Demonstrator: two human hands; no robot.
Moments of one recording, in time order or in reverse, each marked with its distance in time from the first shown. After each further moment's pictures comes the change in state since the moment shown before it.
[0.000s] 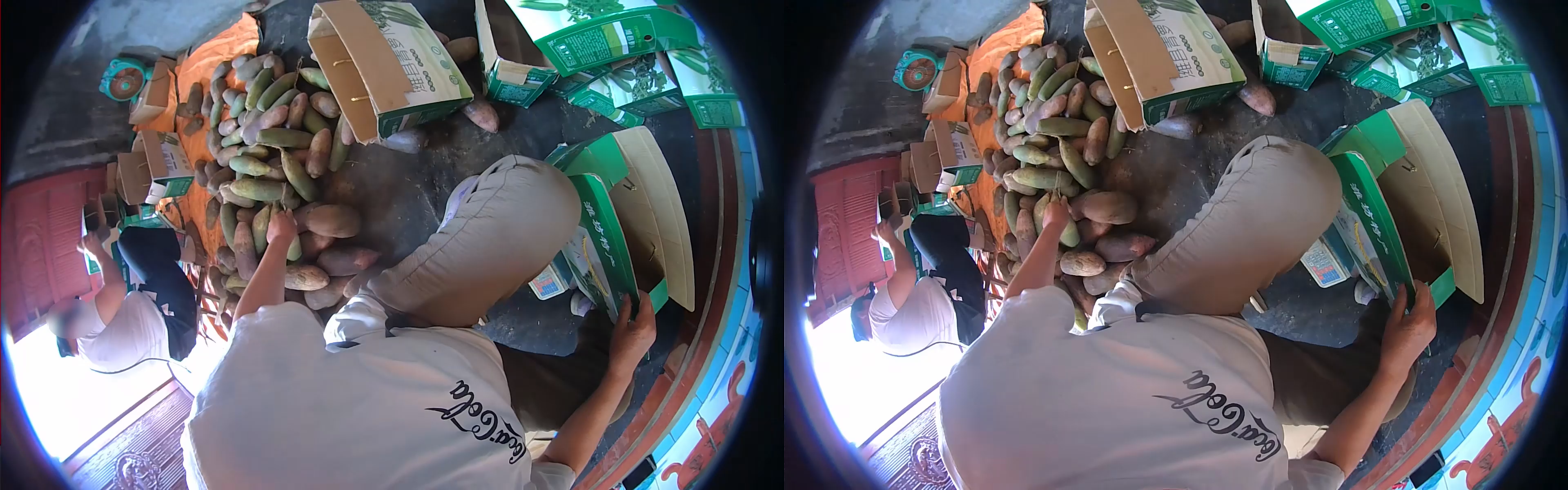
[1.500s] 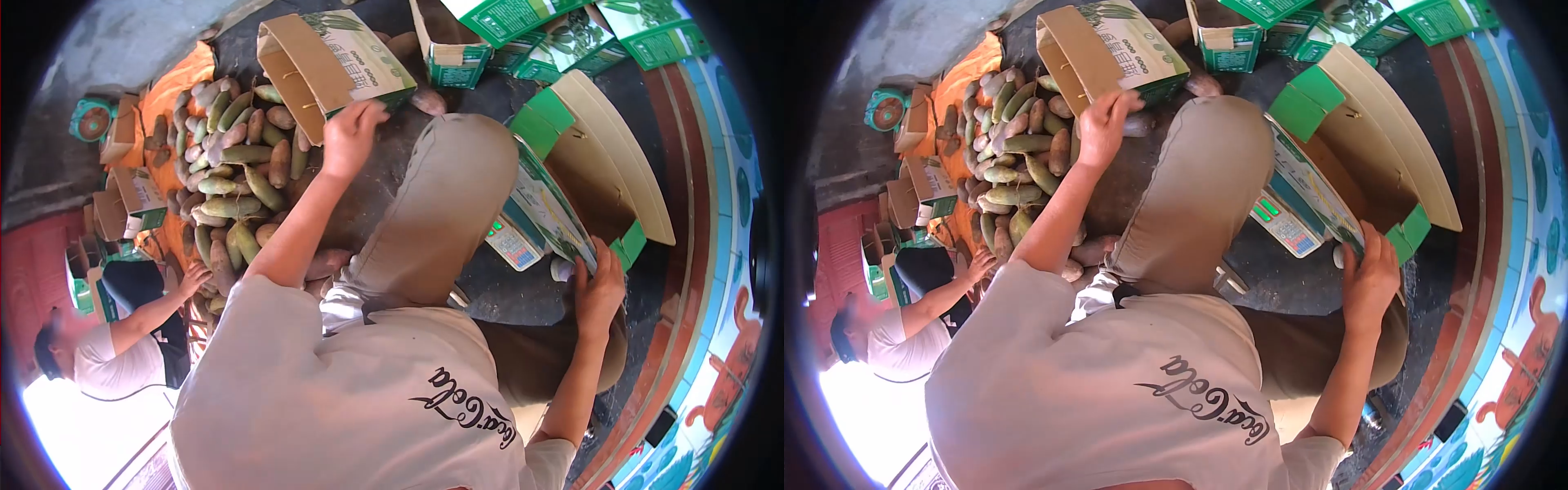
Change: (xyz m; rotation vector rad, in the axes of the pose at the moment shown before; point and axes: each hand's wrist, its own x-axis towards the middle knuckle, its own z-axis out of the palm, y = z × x) left_hand -0.144 0.293 -0.125 -0.973 0.180 1.004; right_hand -0.023 -0.025 -0.011 -0.005 0.037 -0.128
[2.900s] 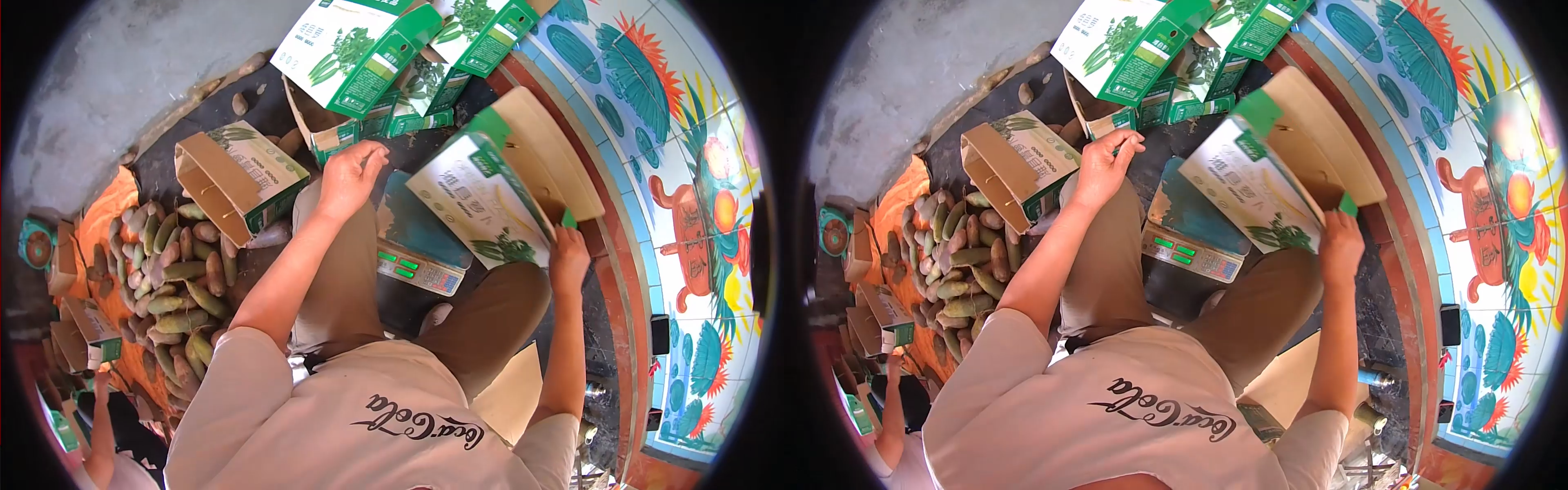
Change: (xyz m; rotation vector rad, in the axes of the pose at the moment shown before) left_hand 0.025 0.124 0.081 -0.271 -0.270 0.366; right_hand -0.034 0.081 -0.054 -0.349 0.300 0.110
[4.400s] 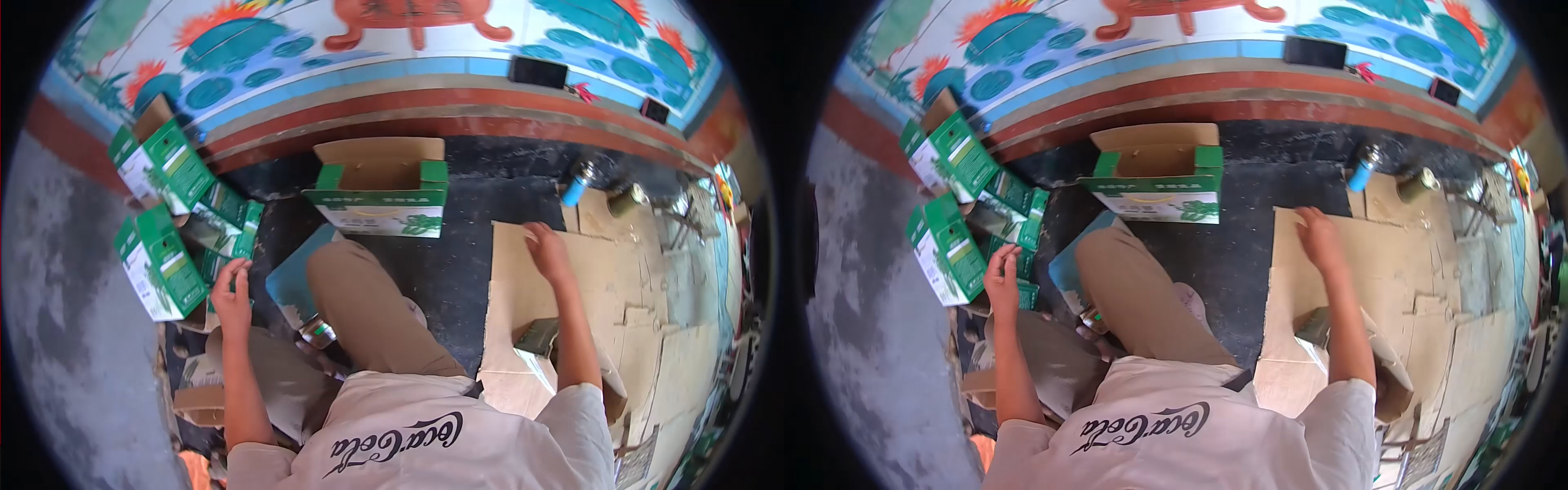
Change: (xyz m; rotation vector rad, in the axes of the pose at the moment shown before) left_hand -0.024 0.121 0.114 -0.006 -0.526 0.230; right_hand -0.379 0.075 -0.092 0.153 0.004 1.030
